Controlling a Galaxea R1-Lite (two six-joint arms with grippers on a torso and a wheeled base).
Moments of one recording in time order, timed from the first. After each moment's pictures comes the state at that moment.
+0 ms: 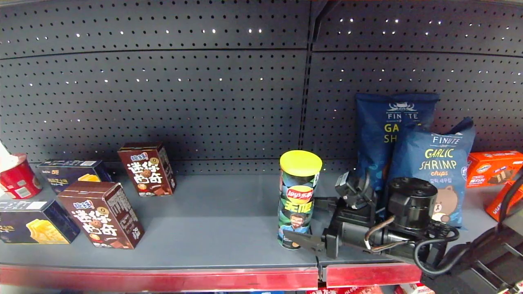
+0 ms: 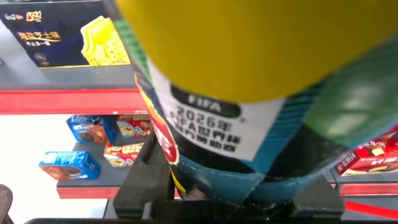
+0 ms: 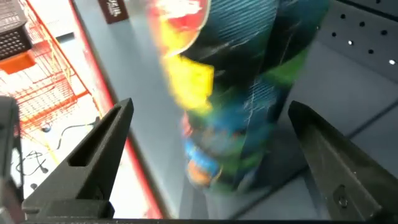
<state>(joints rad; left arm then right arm) -0.11 0.10 -0.23 0.26 0.12 -0.03 0.61 1.90 -0.55 -1.21 0.46 -0.06</state>
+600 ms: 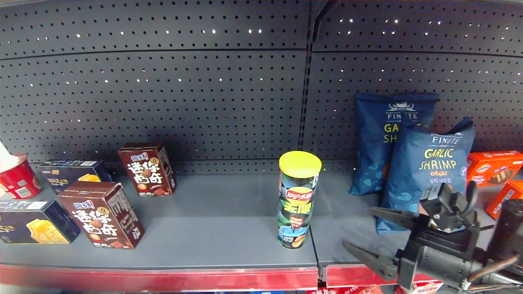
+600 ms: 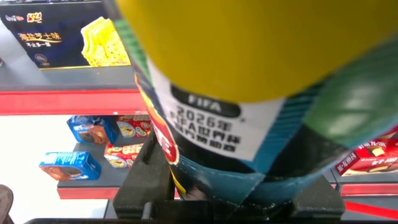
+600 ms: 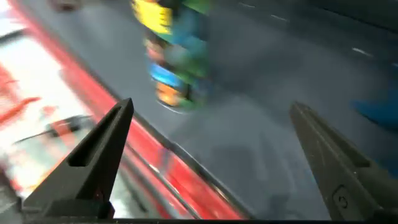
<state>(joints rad) -0.11 0.10 -0.23 0.26 0.12 -0.03 0.56 1.47 -0.23 -1.07 0.21 -0.07</state>
